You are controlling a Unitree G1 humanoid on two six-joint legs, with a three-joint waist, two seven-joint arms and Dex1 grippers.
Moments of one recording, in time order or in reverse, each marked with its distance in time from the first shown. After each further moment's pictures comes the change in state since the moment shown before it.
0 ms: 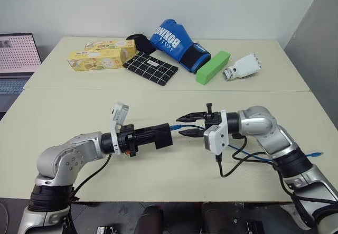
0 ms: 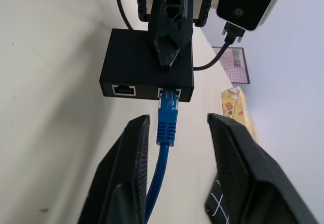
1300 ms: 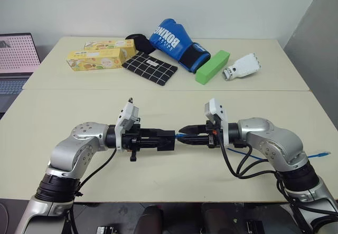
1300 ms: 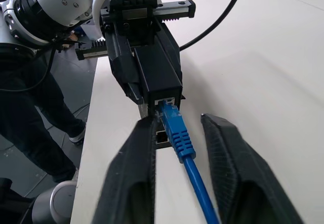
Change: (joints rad) left arm -0.059 0.039 -0.141 0.067 0.252 -0.358 -0.284; right arm 0.097 0.090 -0.120 -0.294 0.657 1.304 -0.111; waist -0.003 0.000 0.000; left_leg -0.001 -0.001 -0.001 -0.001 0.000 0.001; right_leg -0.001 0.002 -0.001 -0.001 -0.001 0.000
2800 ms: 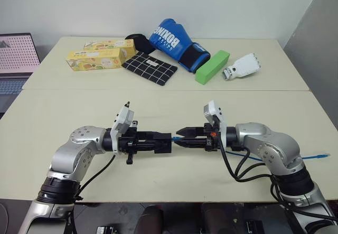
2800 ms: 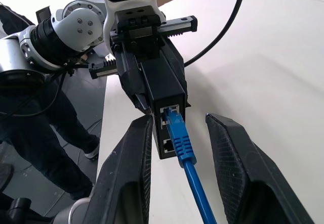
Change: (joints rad) left arm 0.028 -0.023 0.016 0.068 0.011 -0.083 -0.081; right arm 0.043 0.070 -0.039 -0.020 0.035 0.065 -0.039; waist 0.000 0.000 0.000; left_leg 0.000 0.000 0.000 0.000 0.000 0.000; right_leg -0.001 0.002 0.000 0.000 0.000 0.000
